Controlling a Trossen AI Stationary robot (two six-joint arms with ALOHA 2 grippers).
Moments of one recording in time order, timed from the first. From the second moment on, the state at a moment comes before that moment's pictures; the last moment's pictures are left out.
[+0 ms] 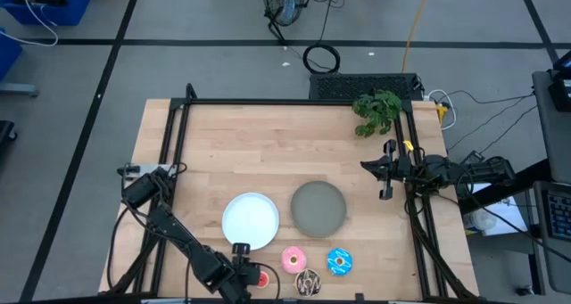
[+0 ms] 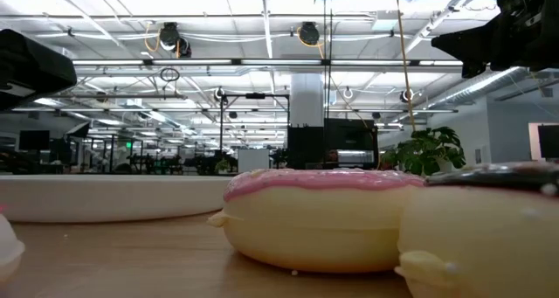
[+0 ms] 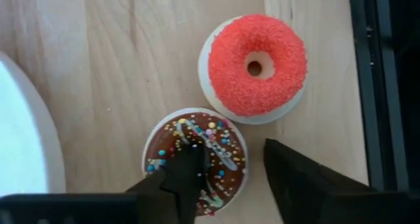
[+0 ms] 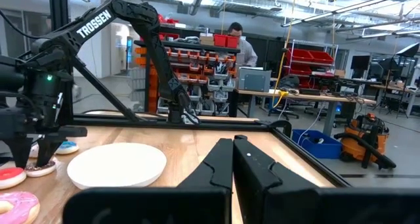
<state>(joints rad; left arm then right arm) -0.81 2.06 1.37 -0.58 -0.21 -0.69 0.13 0.03 0.01 0.17 0.26 -0.12</state>
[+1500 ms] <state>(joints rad) -0.39 1.88 1.55 -1.10 -0.26 -0.22 0.13 0.03 0.01 0.19 0.26 -0.12</state>
